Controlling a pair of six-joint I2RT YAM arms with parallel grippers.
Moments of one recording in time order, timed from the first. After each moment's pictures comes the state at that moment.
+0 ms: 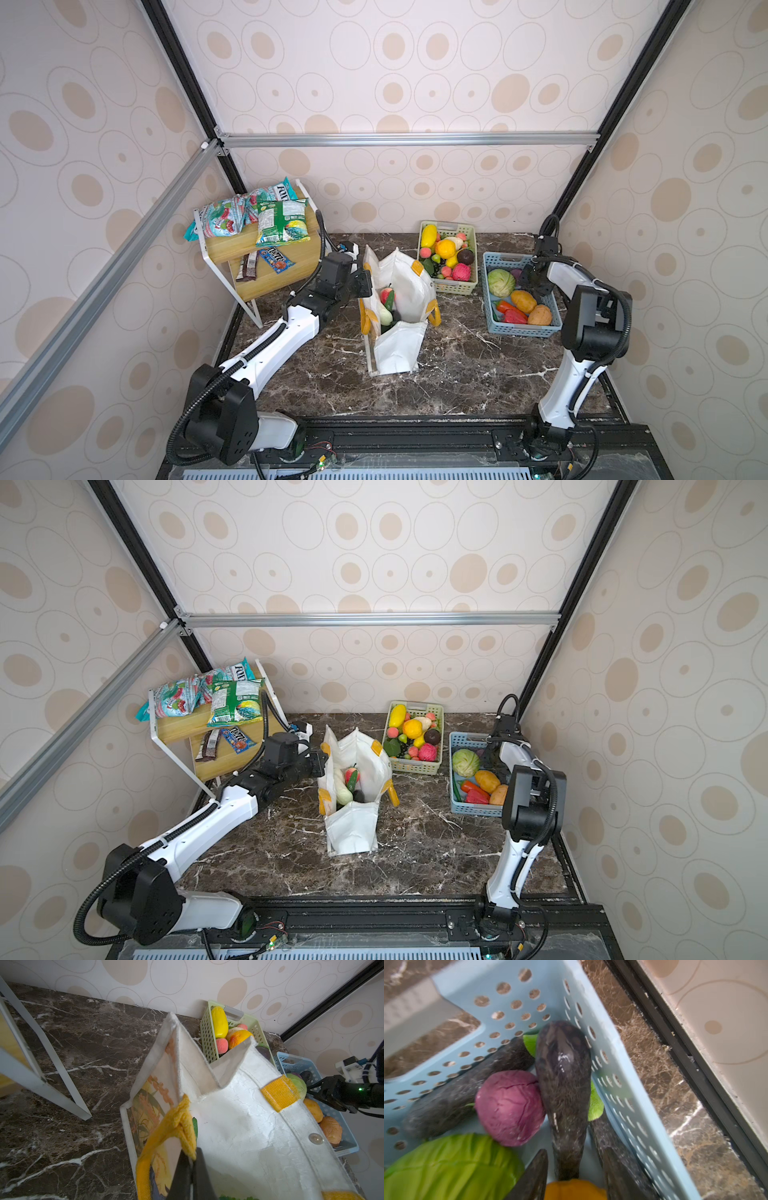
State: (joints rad) left arm -0.42 1.36 1.03 -0.22 0.03 -0.44; right arm -0.19 1.99 1.47 -0.60 0.17 0.40
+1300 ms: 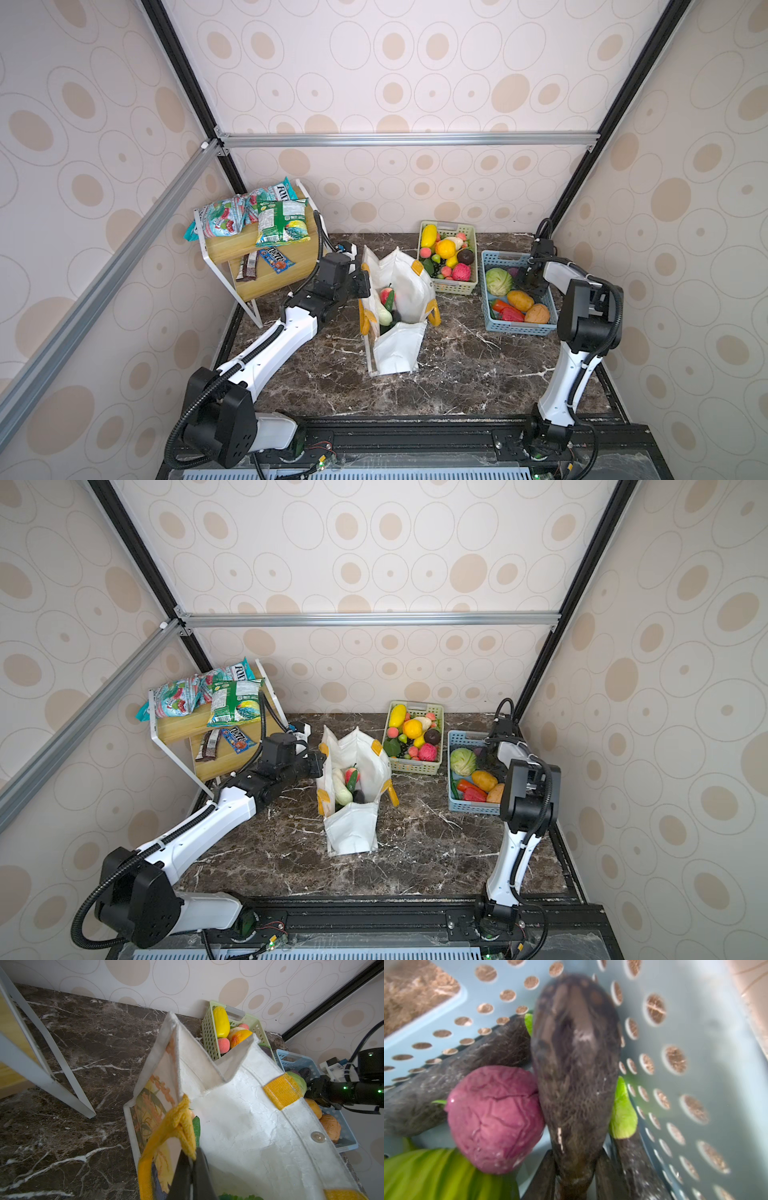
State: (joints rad) left arm -0.41 1.34 1.02 -0.23 0.04 -0.43; right arm -0.19 2.05 1.50 -0.59 0.05 0.35
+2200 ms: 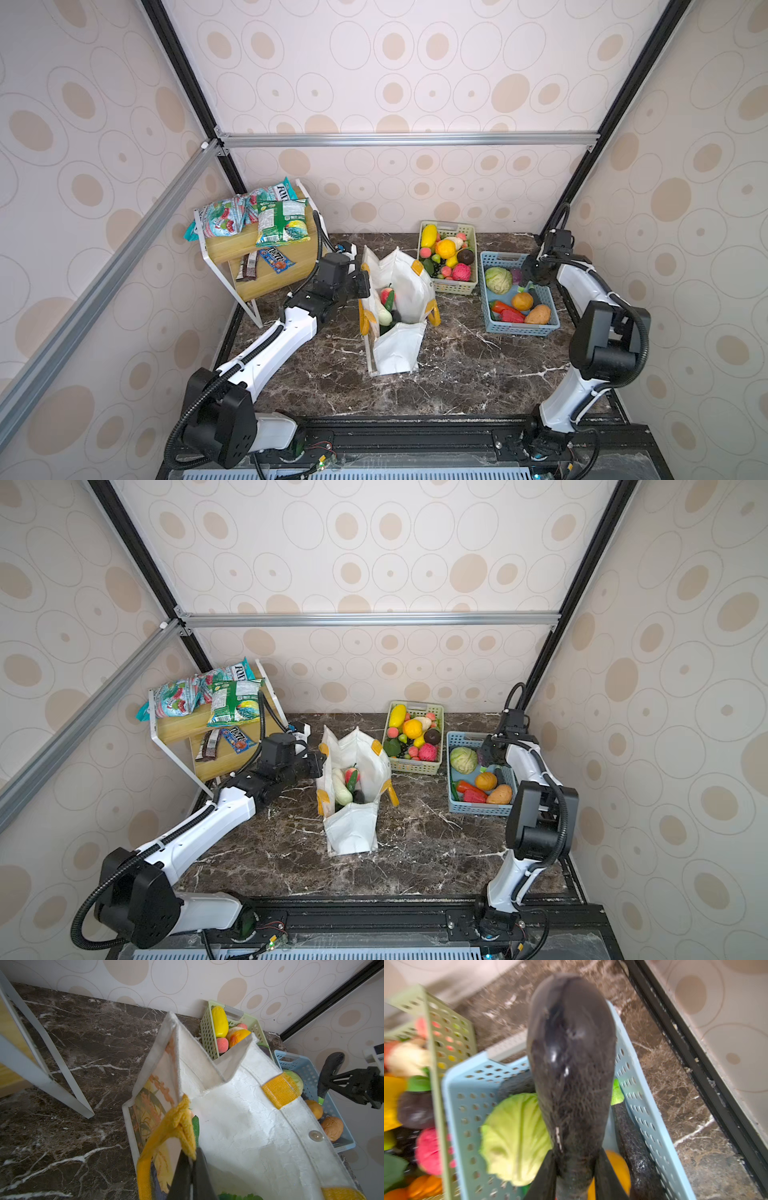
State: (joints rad) left arm -0.40 1.33 1.02 -0.23 0.06 -0.43; right arm -0.19 1.77 1.42 -0.57 -0.03 0.32
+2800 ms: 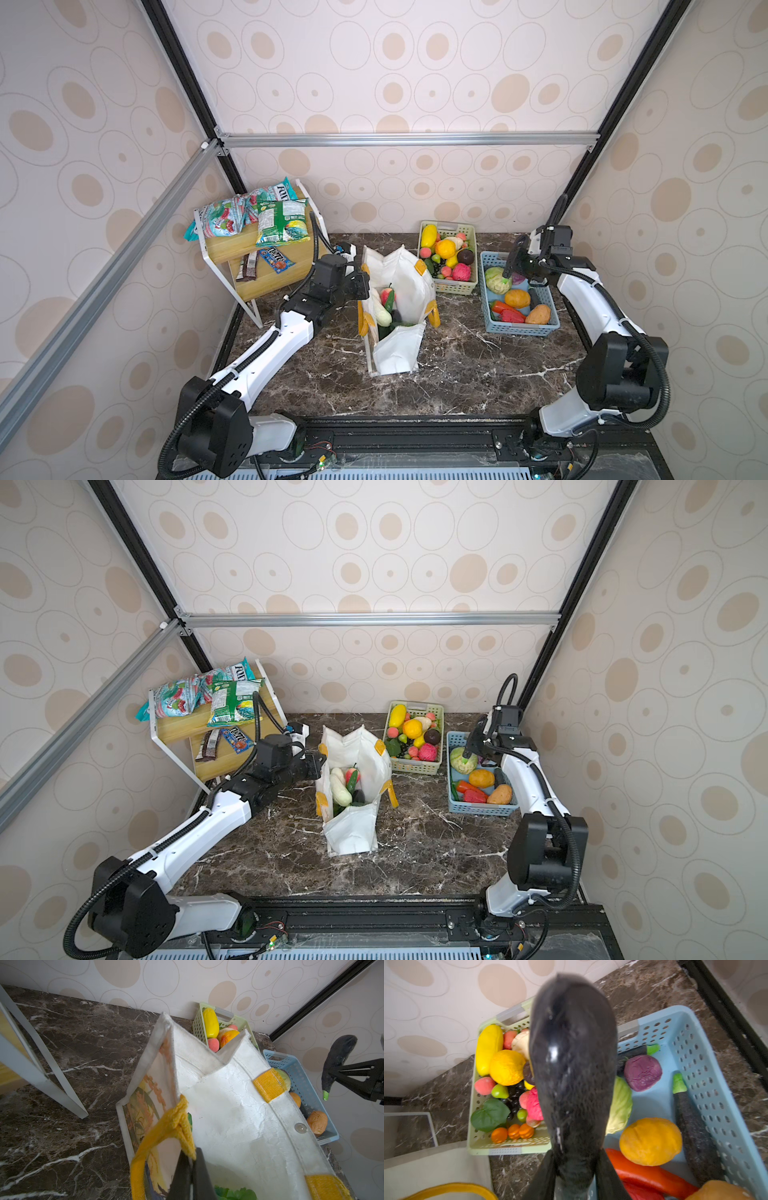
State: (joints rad) left arm -0.40 1.29 1.00 -0.23 0.10 -0.43; right arm -0.06 1.56 1.36 -0.57 -0.18 0.38
